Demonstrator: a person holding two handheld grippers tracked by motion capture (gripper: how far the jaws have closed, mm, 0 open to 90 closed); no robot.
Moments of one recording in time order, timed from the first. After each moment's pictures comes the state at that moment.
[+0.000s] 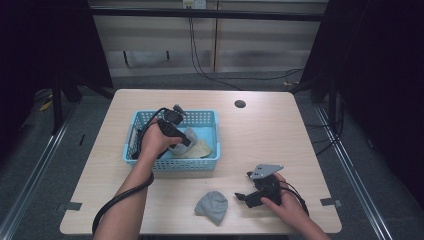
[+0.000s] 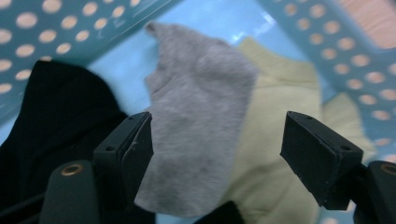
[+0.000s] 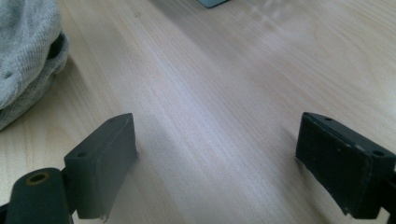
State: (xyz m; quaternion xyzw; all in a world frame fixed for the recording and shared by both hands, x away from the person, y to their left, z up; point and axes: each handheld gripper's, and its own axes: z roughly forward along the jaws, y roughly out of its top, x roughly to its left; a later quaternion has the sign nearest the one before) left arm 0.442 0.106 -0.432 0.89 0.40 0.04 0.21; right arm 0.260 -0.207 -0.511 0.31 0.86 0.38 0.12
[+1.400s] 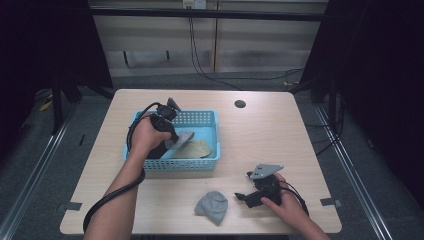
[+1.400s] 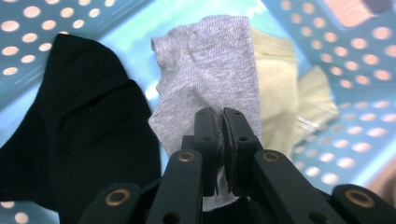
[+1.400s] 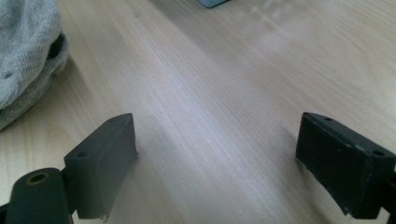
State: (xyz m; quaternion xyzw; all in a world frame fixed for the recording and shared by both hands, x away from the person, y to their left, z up) left arm 0.435 0.118 -0.395 0.90 0.40 0.00 0.18; right arm 0.260 -0.207 -0.511 0.31 0.86 0.38 0.12
